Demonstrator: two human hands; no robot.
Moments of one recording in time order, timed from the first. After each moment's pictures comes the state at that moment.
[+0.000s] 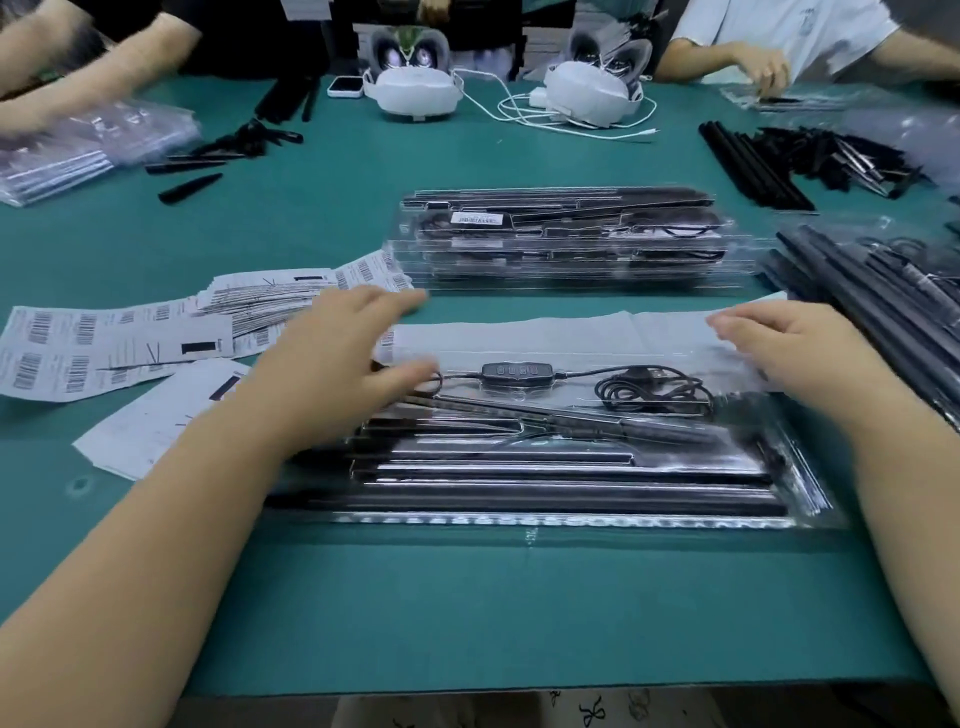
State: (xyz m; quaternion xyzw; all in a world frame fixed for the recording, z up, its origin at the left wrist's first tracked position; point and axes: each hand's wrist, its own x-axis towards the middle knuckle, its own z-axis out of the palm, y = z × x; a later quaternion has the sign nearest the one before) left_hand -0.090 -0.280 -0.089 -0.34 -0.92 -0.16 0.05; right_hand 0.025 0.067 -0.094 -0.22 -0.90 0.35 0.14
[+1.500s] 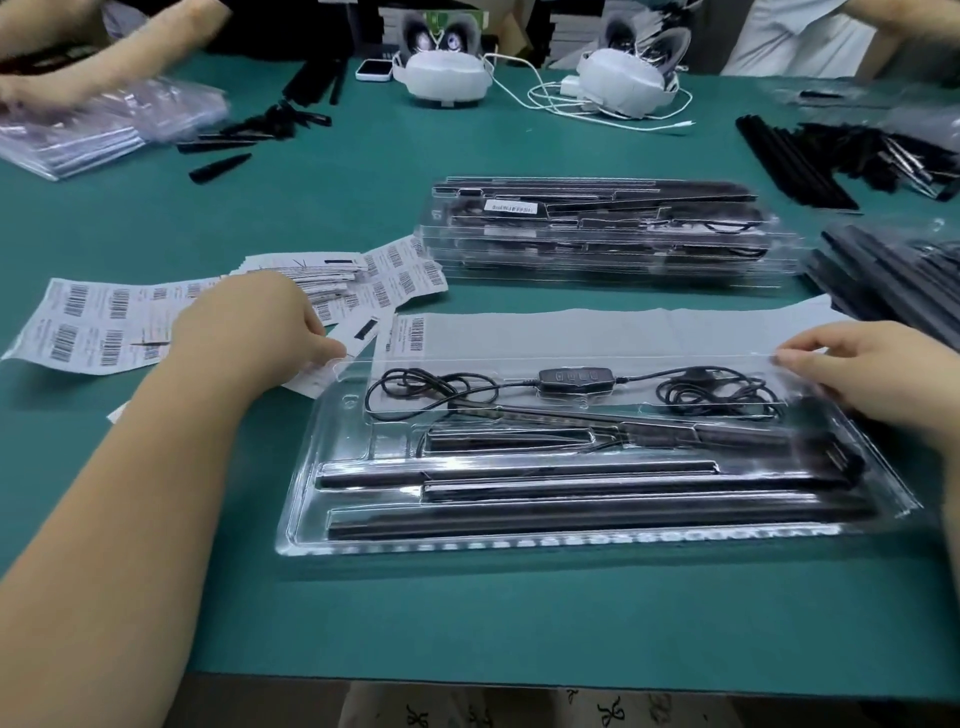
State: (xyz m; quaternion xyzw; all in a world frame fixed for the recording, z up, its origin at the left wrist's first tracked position) left_hand -0.120 -0.324 -0.078 -0.05 -1.00 -0.08 0.00; right_hand 0.034 0.096 -0.097 -0.23 -0.93 0.27 0.06
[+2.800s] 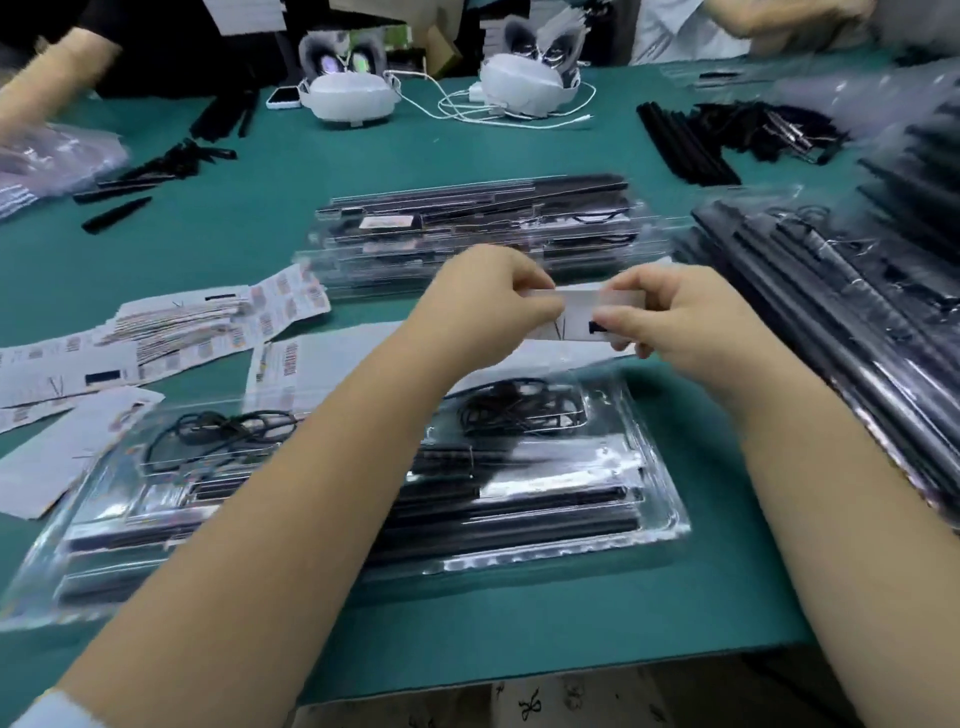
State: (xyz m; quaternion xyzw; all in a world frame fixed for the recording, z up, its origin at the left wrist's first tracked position) left_hand -0.052 -0.109 -0.053 -0.33 -0.88 -0.33 -0.06; right_hand 0.029 0.056 -0.082 -0.10 -0.84 0.51 0.14
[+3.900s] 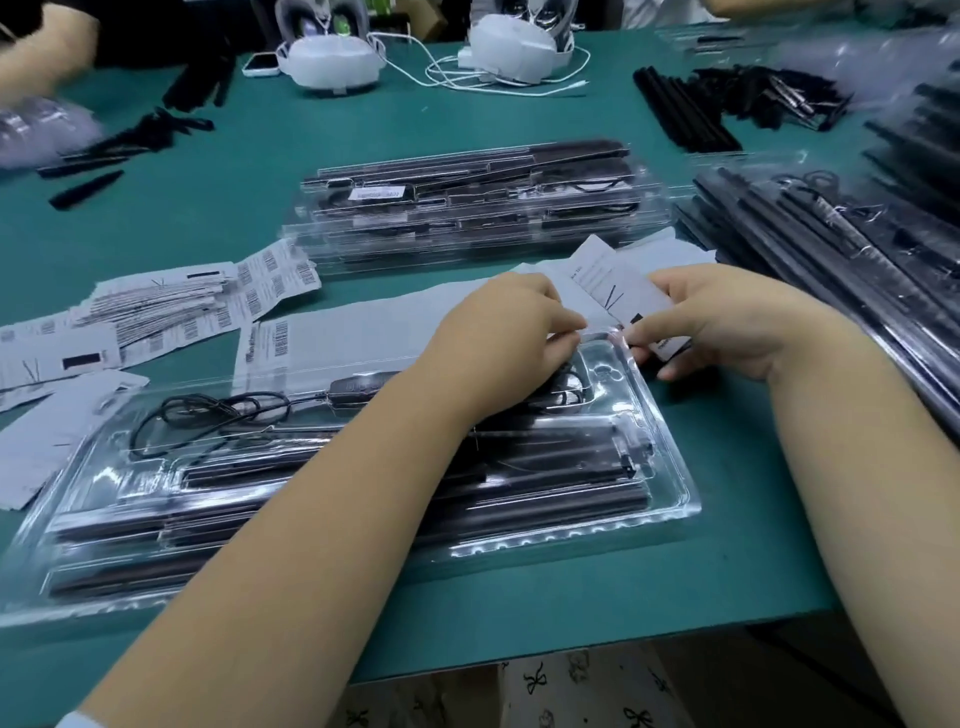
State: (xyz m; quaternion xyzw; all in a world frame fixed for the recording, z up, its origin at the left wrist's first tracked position) left_hand -0.039 -0.110 -0.091 -0.47 -0.86 -0.19 0.02; right_hand 0.035 0.072 -0.081 -0.18 -0.79 0.58 -0.08
